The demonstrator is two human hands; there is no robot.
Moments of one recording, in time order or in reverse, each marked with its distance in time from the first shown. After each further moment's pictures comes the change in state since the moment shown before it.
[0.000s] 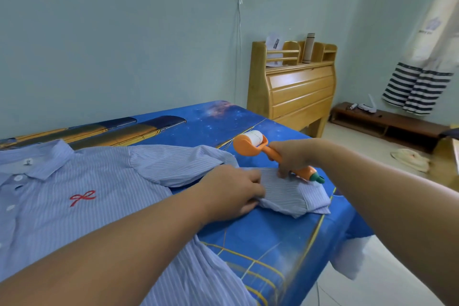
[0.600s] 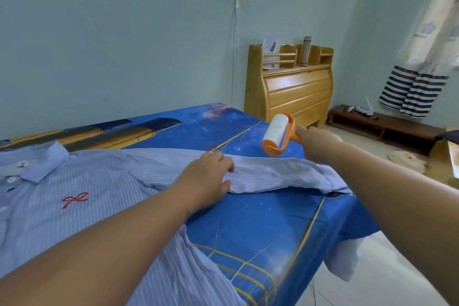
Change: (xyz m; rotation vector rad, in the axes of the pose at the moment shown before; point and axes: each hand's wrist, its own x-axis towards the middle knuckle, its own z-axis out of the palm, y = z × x) left_hand -0.002 -0.026 0.008 -0.180 -0.016 -0.514; right_hand -0.001 0.061 -0.004 -0.157 0.418 0.217
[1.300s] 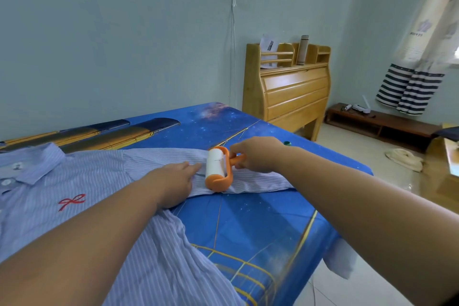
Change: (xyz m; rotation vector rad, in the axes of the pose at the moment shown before) left_hand -0.011 -0.059 -0.004 0.110 -0.406 -0.238; right_hand -0.006 -0.102 0.006 0.051 -0.022 -0.490
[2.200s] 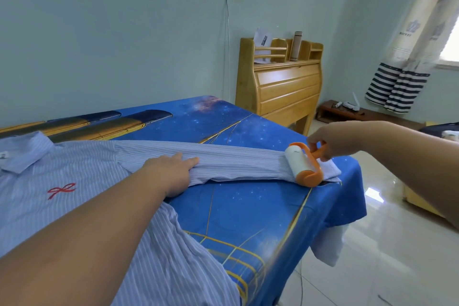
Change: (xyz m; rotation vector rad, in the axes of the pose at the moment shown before) left_hand 0.000 0.017 0.000 0.137 -0.032 -0.086; right_hand -0.098 0.115 -0.045 -0.220 -0.347 0.272
